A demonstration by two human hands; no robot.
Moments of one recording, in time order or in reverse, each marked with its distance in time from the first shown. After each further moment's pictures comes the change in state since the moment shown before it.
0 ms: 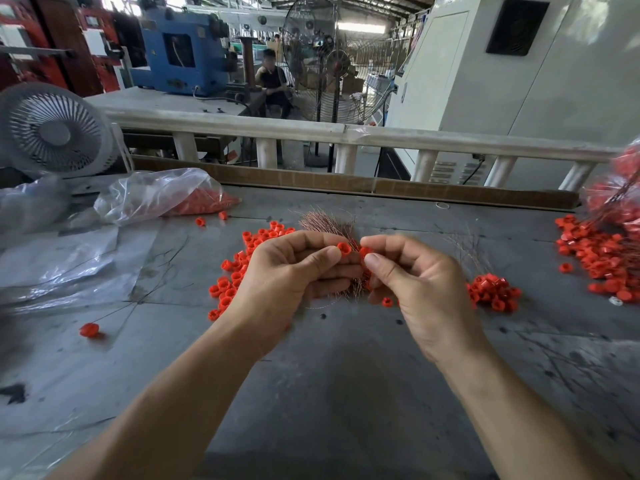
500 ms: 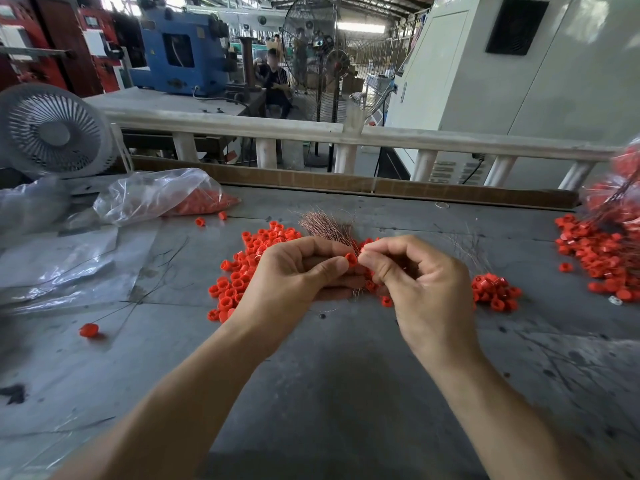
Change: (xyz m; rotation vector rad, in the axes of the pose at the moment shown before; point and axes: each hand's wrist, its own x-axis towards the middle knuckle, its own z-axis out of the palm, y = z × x) left_hand 0.000 -0.004 0.004 0.153 -0.004 0.013; right_hand -0.006 -0.004 0.004 -0.275 0.124 -0.259
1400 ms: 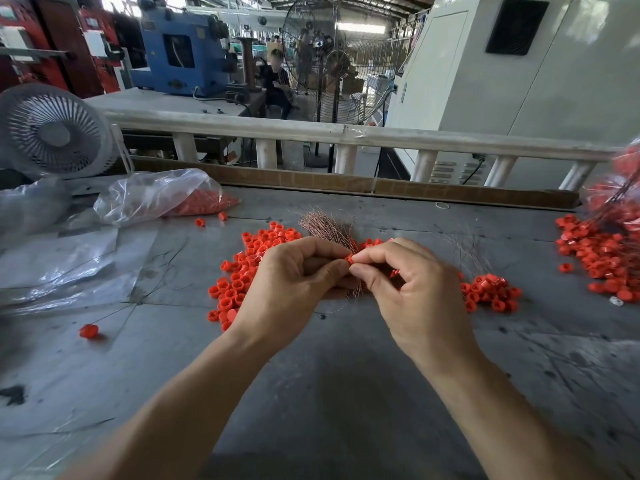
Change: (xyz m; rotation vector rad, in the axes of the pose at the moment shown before) left_hand 0.000 -0.006 -0.001 0.197 0.045 0.104; right_hand 0.002 -0.003 -0.001 -0.334 -0.090 -0.205
